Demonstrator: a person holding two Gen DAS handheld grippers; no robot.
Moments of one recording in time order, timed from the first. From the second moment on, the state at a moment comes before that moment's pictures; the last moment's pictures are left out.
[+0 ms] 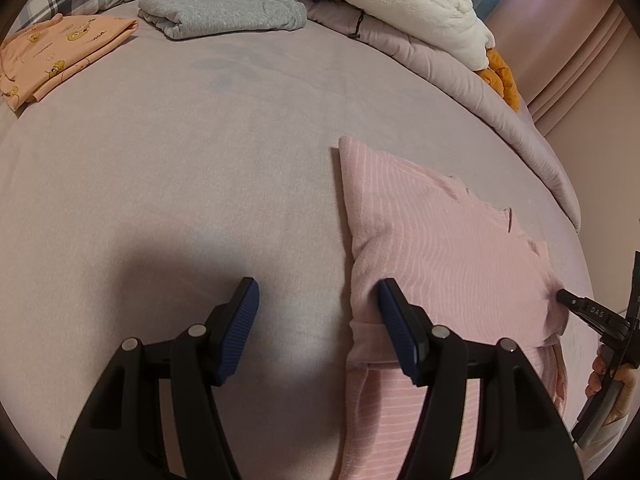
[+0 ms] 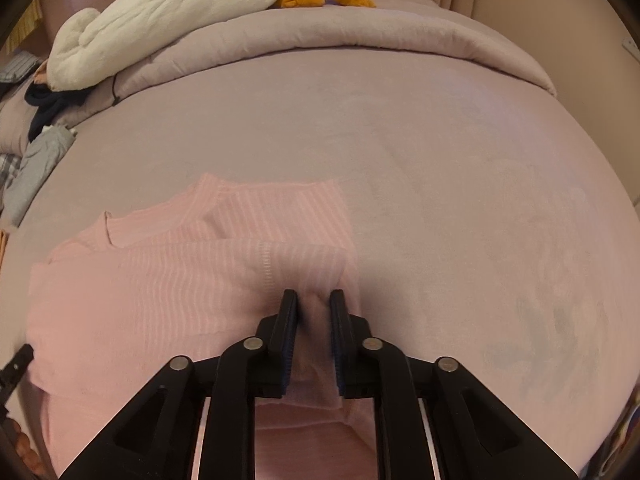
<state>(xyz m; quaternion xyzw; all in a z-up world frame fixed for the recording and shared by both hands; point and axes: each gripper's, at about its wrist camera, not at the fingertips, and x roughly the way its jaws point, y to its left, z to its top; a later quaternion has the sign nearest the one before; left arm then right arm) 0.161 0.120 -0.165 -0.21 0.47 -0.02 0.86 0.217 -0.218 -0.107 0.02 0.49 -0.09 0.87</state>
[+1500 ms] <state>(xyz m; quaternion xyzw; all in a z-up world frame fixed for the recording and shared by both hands) 0.022 0.070 -0.108 -0.15 0.43 -0.01 0.89 0.034 -0.256 -0.088 0.03 0.44 0.03 0.90</state>
